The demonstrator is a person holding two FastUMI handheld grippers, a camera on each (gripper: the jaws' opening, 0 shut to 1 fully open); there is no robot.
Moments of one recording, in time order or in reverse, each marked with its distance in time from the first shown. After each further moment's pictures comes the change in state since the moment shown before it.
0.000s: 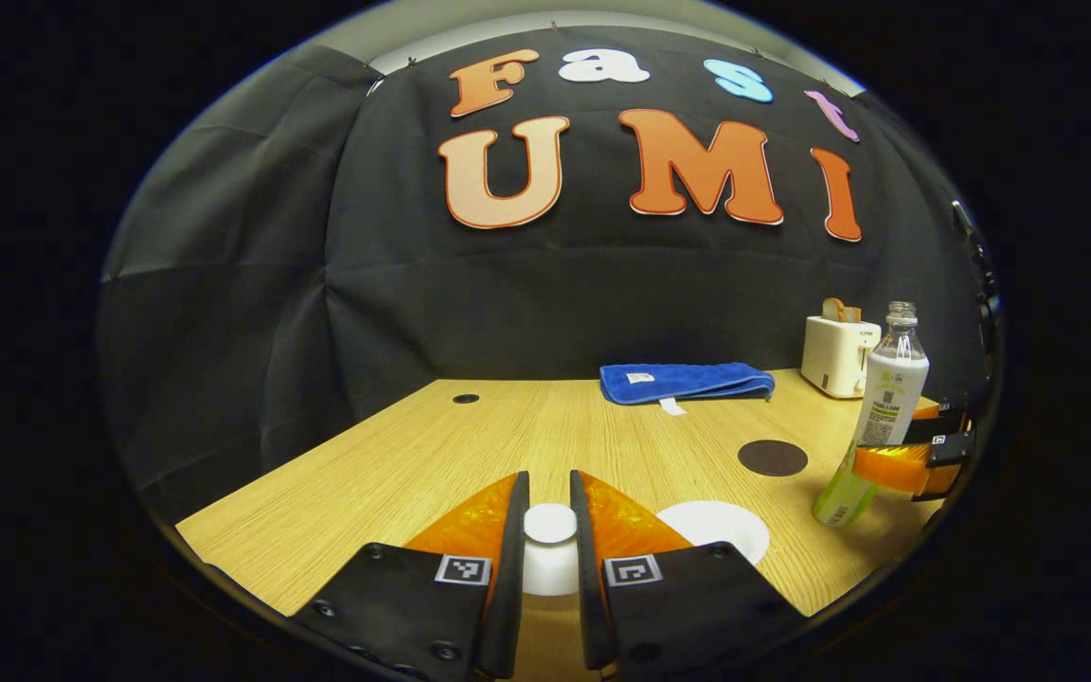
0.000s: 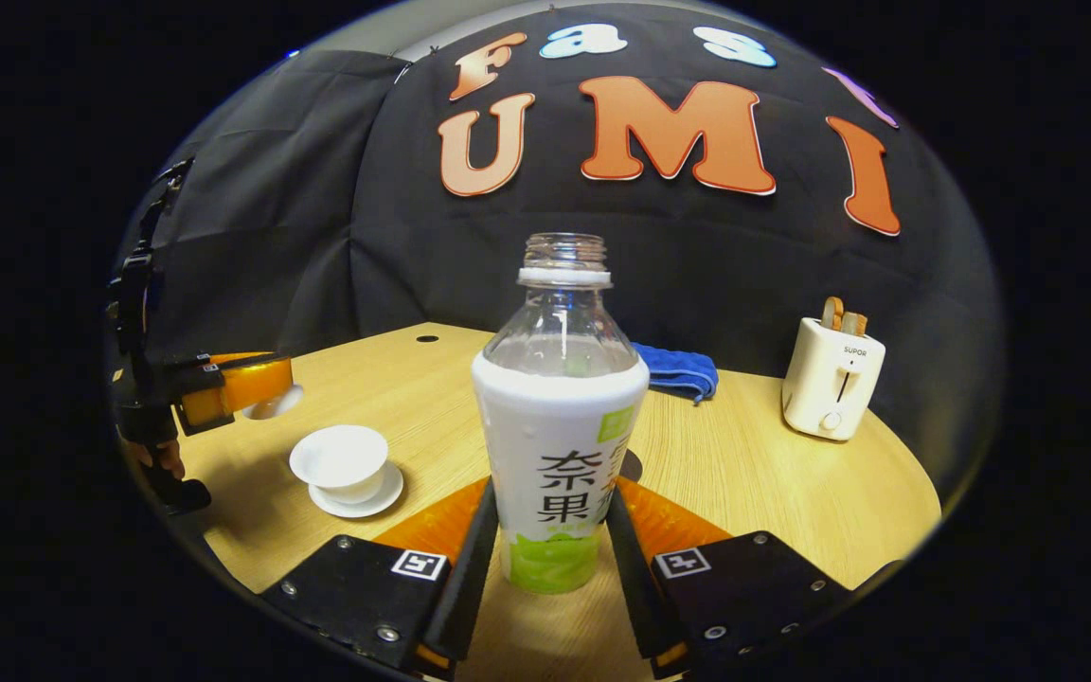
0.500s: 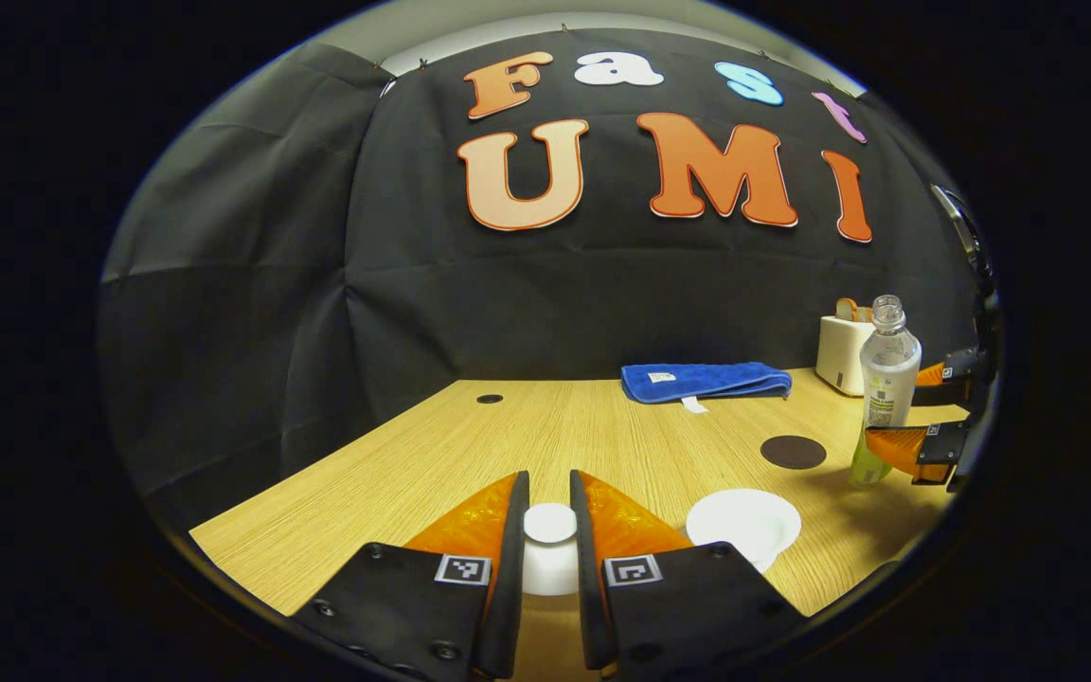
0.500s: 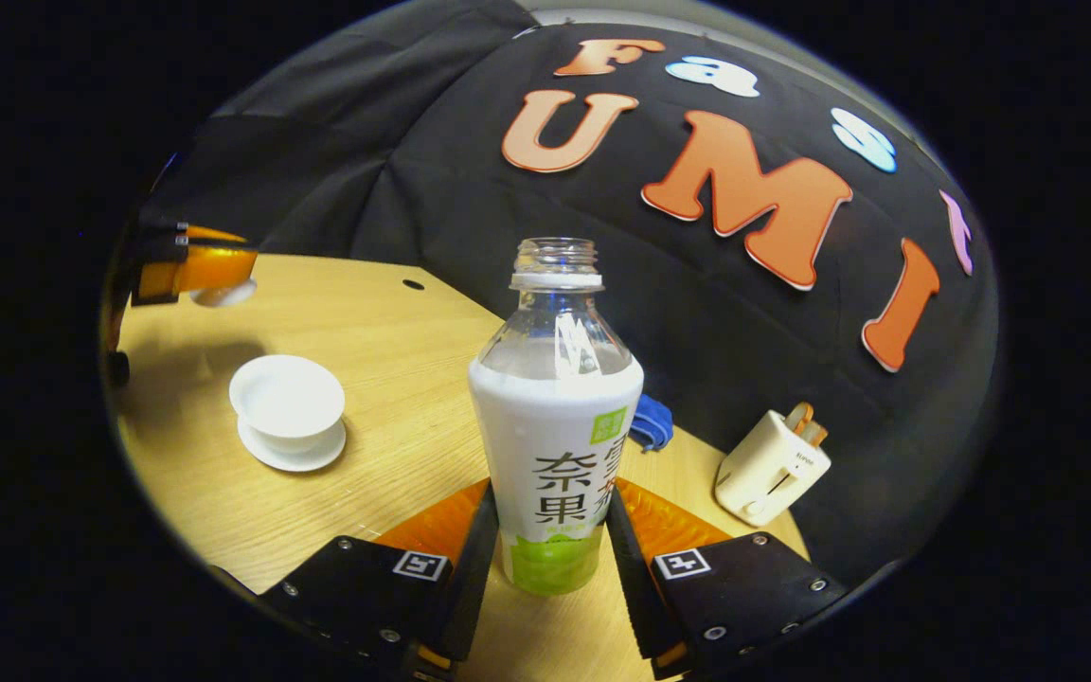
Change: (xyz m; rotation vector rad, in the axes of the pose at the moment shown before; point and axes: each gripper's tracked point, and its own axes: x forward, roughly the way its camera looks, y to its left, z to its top) left arm -0.010 0.031 -0.002 0.011 -0.007 0.032; right arm 0.012 -0.009 0.023 -0.468 0.010 -0.123
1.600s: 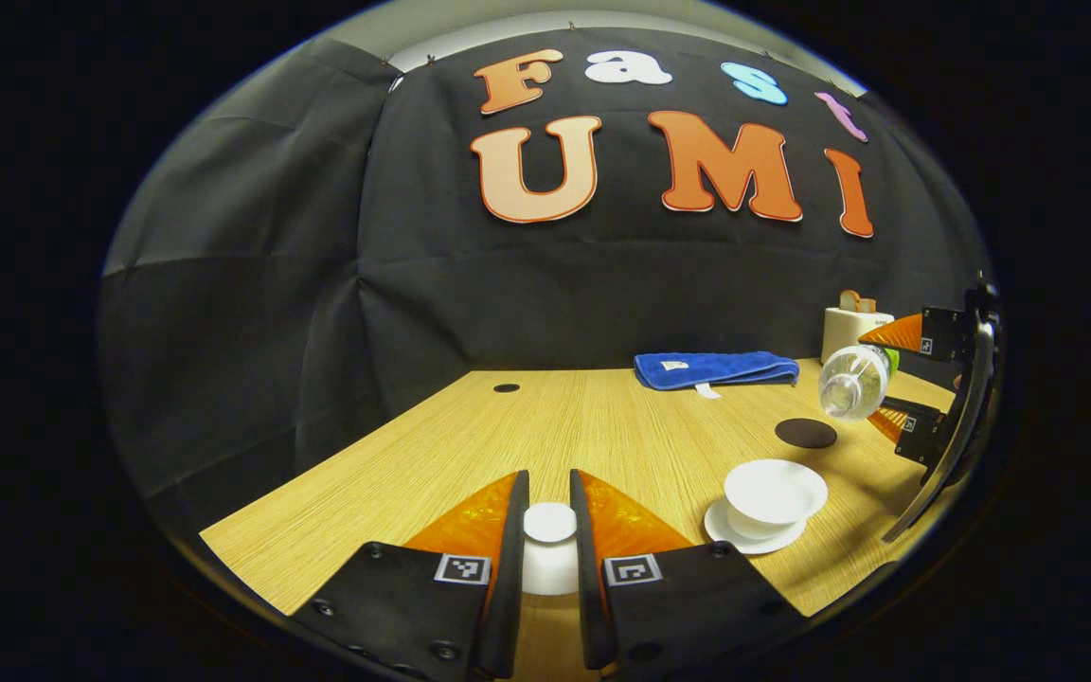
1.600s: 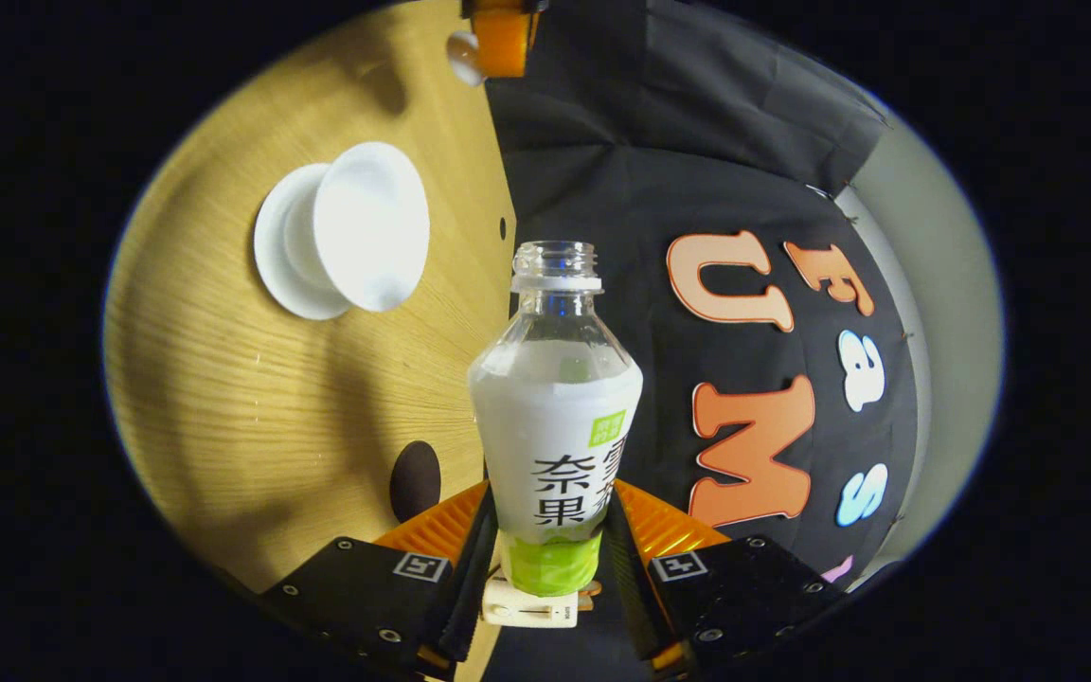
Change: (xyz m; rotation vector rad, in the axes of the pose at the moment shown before) left arm -0.013 0.034 -0.017 0.005 0.017 0.002; right arm 0.016 0.017 0.049 -1.010 -0.169 -0.201
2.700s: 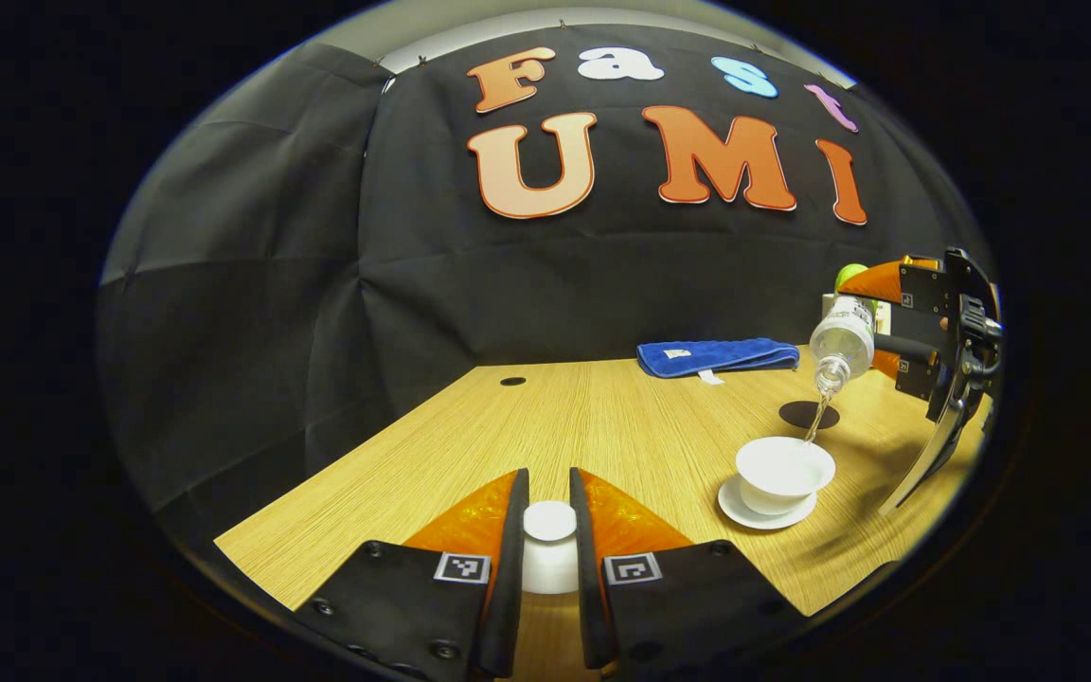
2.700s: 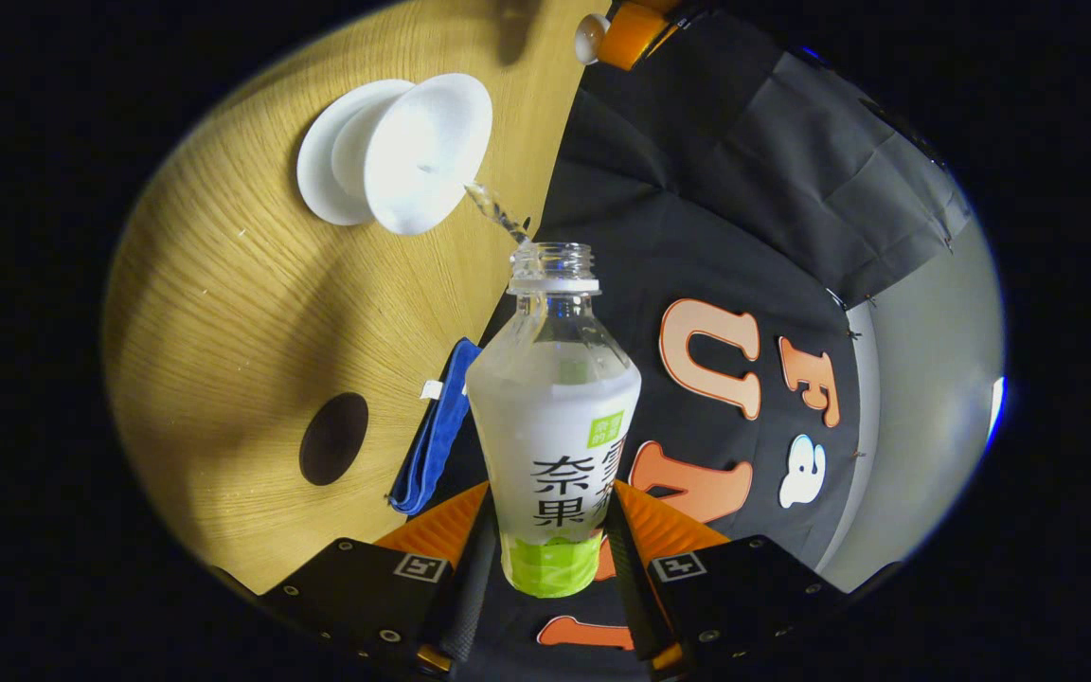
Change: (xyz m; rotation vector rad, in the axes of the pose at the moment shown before) left arm -0.010 0.014 -0.008 0.034 0.015 -0.012; right arm 0.018 -0.043 0.008 -0.349 -0.088 -0.118
